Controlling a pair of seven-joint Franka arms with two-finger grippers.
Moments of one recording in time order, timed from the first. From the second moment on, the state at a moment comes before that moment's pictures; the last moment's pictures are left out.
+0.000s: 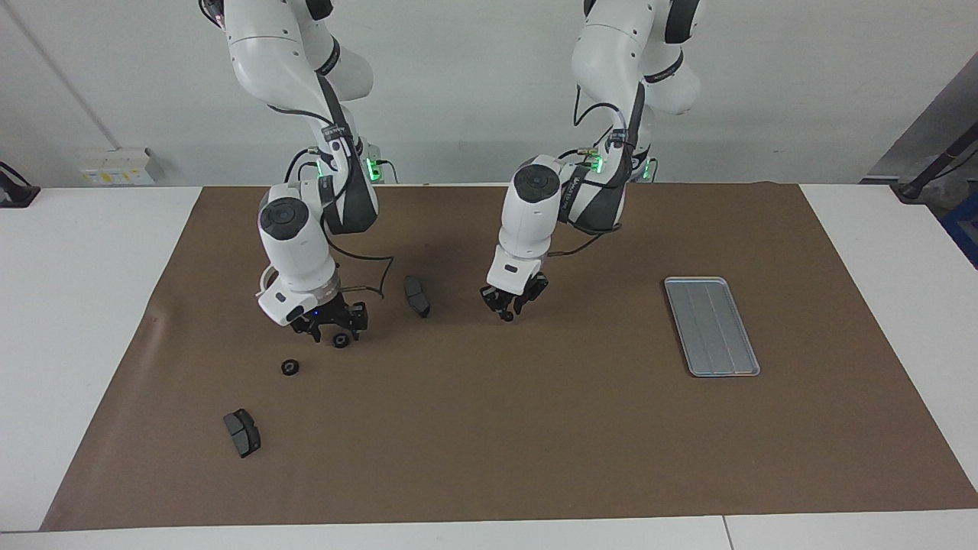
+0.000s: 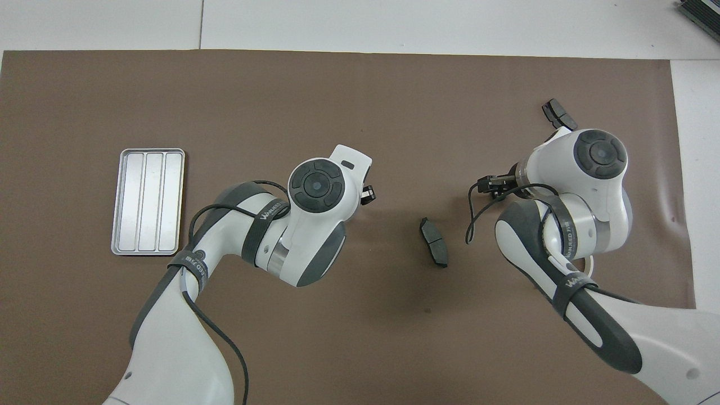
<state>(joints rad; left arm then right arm) -0.81 0.41 0.17 -1.78 -0.13 2.29 -0.84 0.05 0.28 0.10 -2.01 -0.08 2.36 0.17</state>
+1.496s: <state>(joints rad) -0.12 0.02 0.19 -1.61 -0.03 1.65 0.10 0.15 0.57 0.59 -1.67 -0.55 2.22 1.10</state>
